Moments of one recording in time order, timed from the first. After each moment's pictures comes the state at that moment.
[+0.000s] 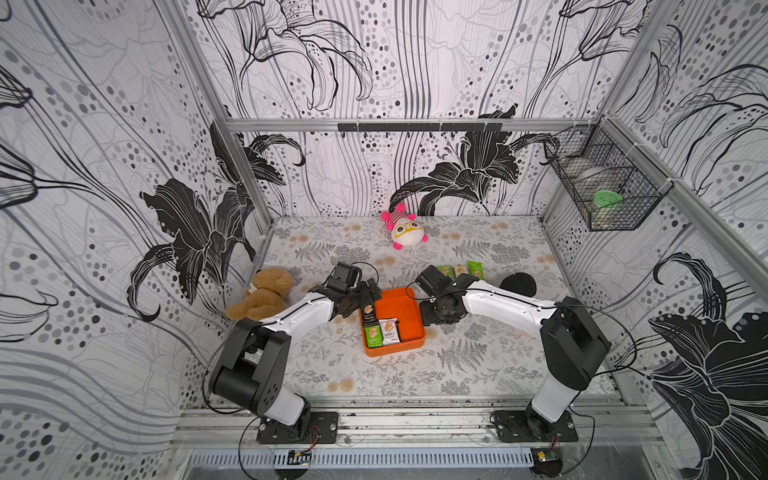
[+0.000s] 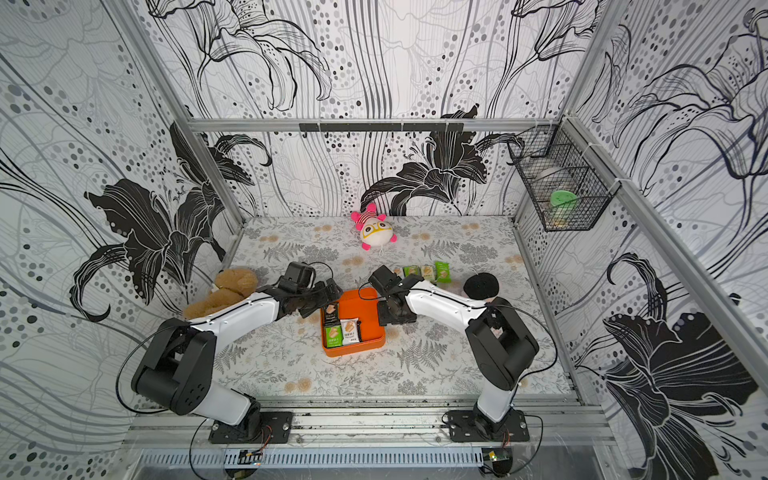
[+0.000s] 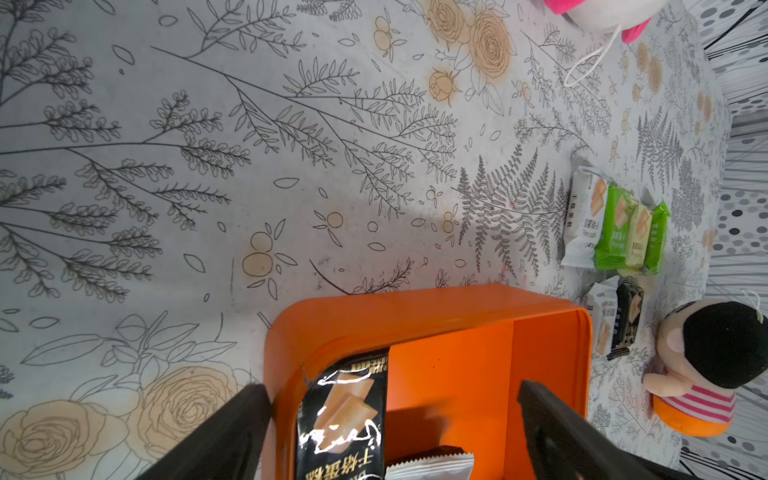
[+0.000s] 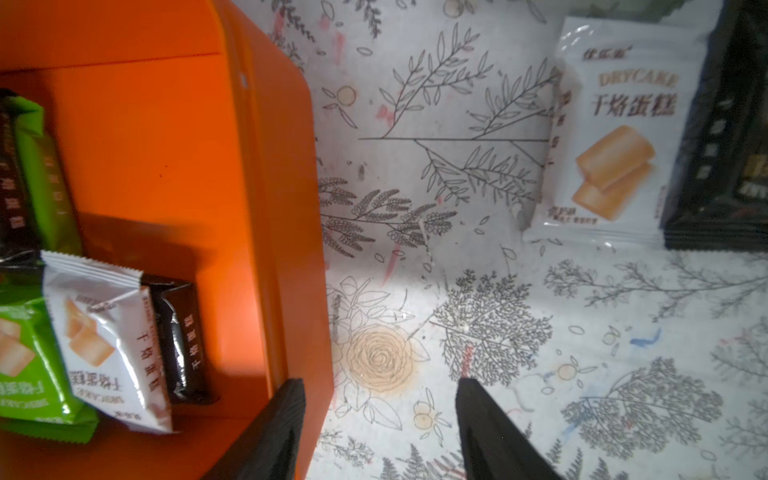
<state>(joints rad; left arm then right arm) -0.35 1.54 0.86 -0.26 0.15 -0.80 0.77 1.74 1.22 -0.76 0.07 0.60</state>
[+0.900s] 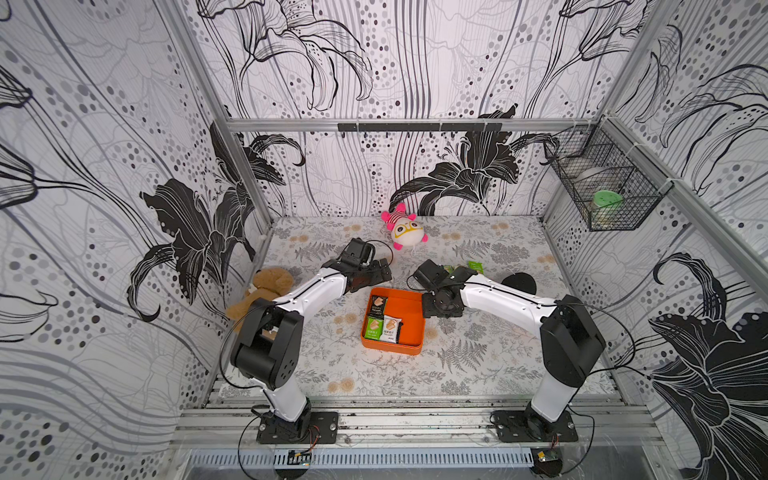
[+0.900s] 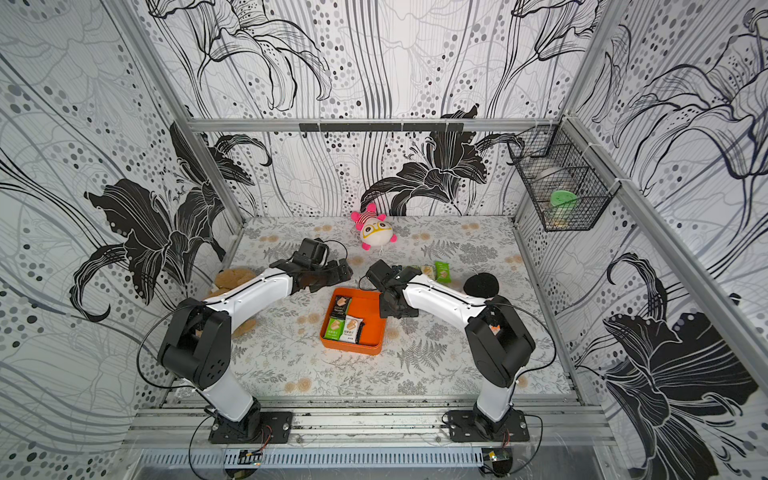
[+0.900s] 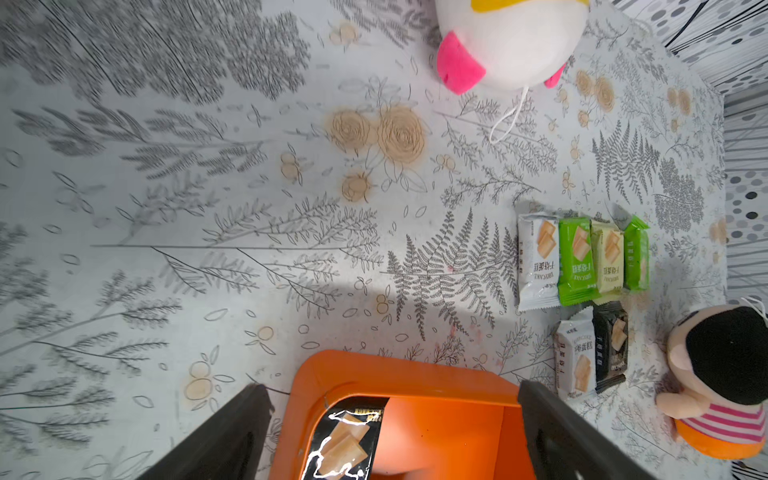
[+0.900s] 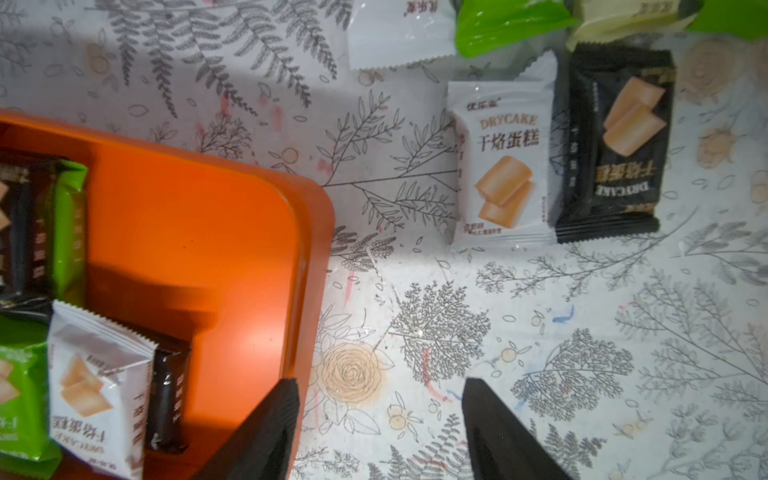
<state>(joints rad) -0.38 1.67 1.19 -0.42 0.05 -0.63 0.75 1.75 1.31 -0.87 0.19 0.69</state>
